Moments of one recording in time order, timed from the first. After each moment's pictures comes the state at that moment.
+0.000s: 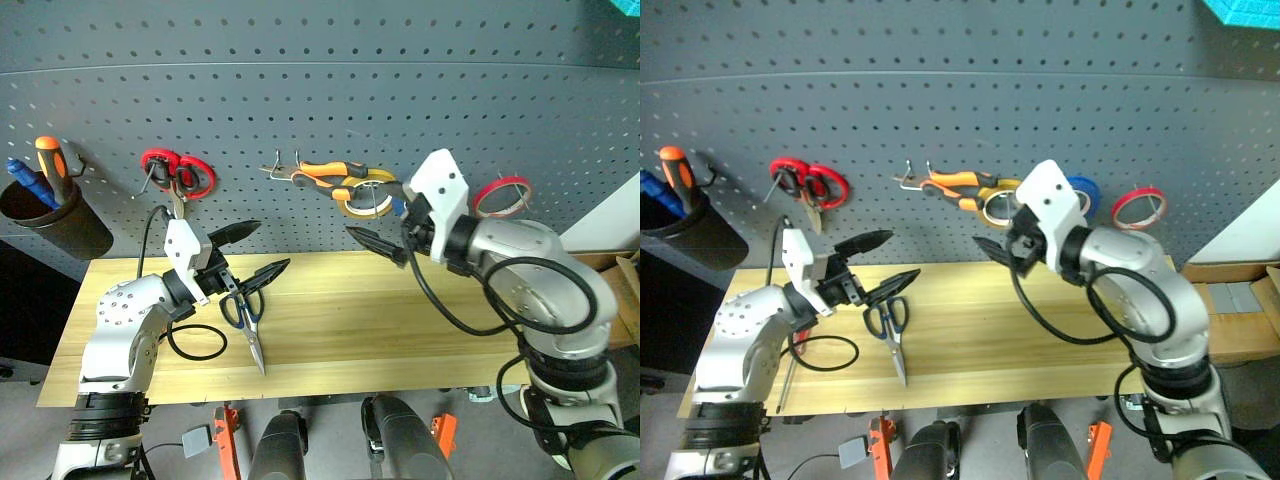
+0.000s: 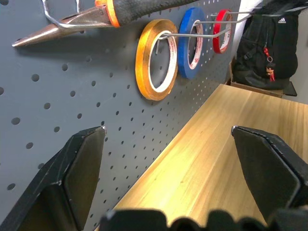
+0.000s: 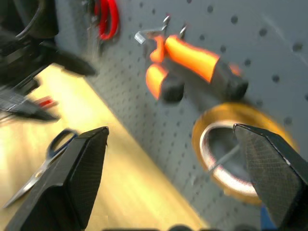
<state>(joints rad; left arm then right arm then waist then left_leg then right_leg) -0.25 0.58 0.16 -0.04 -0.46 0.10 -0.97 -0.63 -0.46 0.09 -0.62 0.35 1.09 0.64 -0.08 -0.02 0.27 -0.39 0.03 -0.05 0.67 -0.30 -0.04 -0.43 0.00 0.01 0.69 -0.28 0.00</state>
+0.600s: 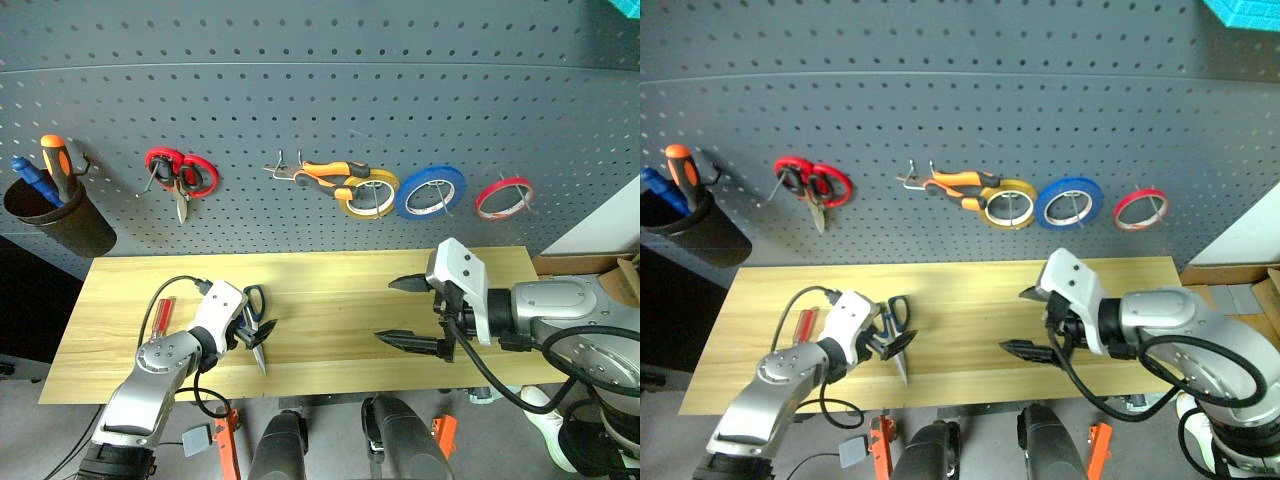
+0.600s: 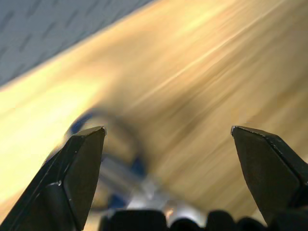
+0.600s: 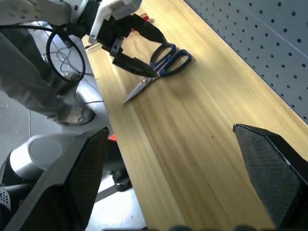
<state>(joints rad) 0.02 0.57 0.01 -0.26 -0.14 0.60 -0.51 -0.42 -0.73 0.04 -0.81 0.66 1.22 0.75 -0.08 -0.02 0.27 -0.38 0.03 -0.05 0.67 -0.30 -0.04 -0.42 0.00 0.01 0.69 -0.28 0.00</state>
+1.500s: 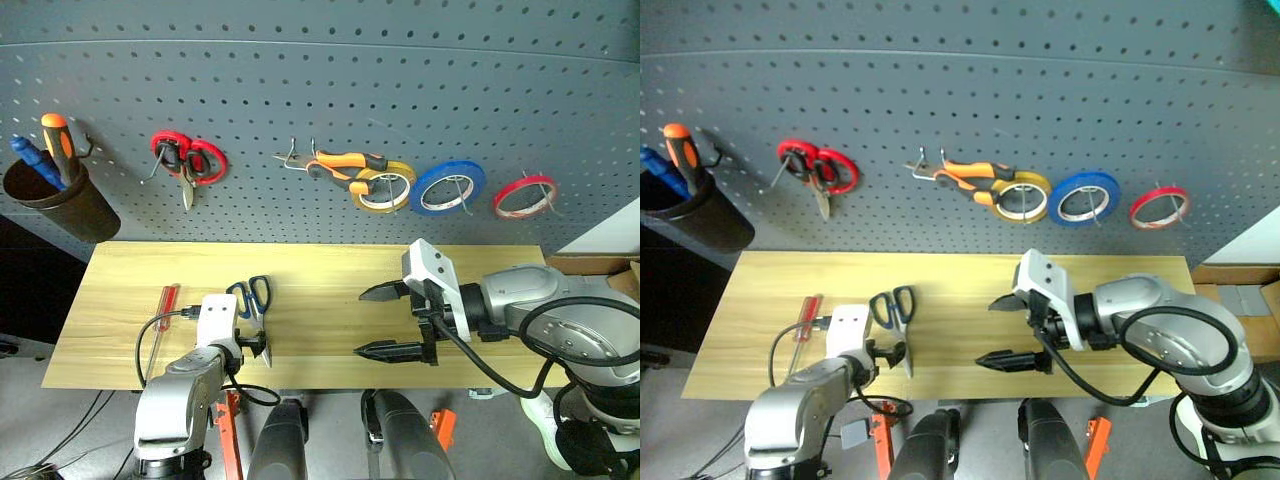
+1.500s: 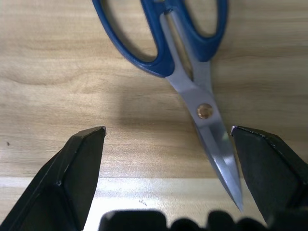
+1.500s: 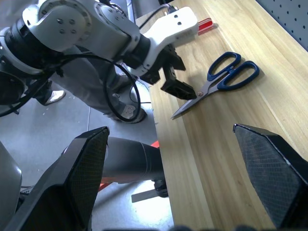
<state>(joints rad) -0.07 0.19 0.14 -0.43 -0.11 1.26 -0.07 -0.52 -0.70 0.19 -0.66 0.75 1.13 0.82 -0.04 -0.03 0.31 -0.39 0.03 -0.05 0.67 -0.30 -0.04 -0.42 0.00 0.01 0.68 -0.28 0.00</state>
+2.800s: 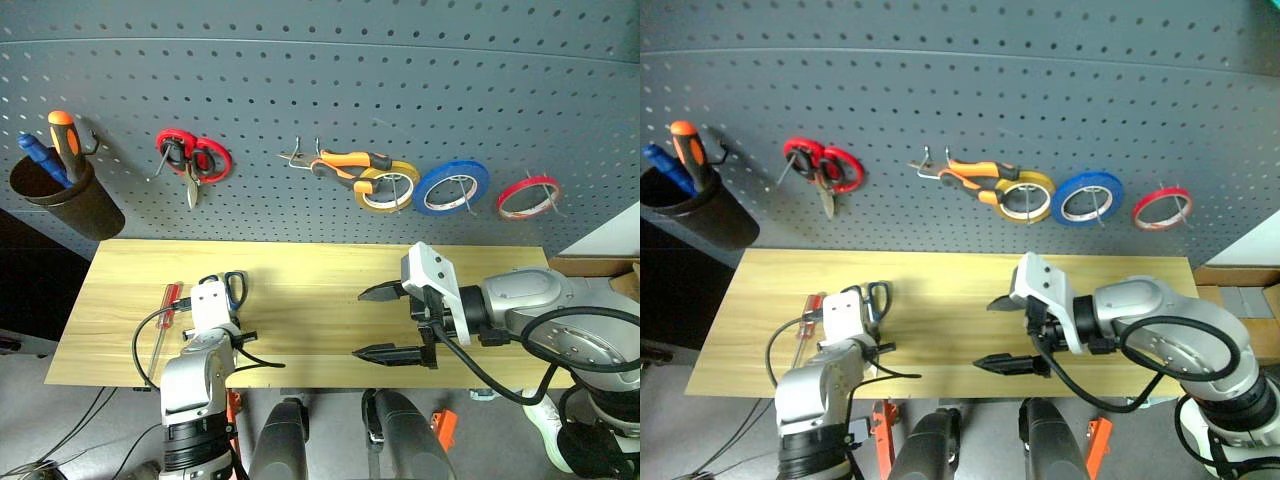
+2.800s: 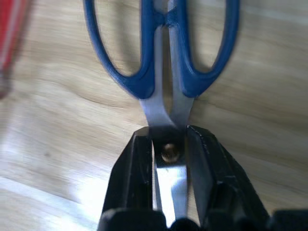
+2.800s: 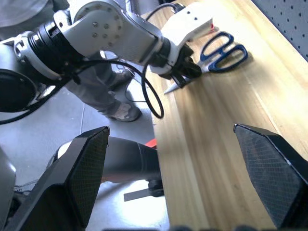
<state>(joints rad) -0.17 0.07 0.29 -0.24 -0.07 1.11 0.10 -0.52 -0.73 0.20 -0.70 0.77 1.10 0.78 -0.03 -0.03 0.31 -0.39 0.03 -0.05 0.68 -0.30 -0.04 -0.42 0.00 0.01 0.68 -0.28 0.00</state>
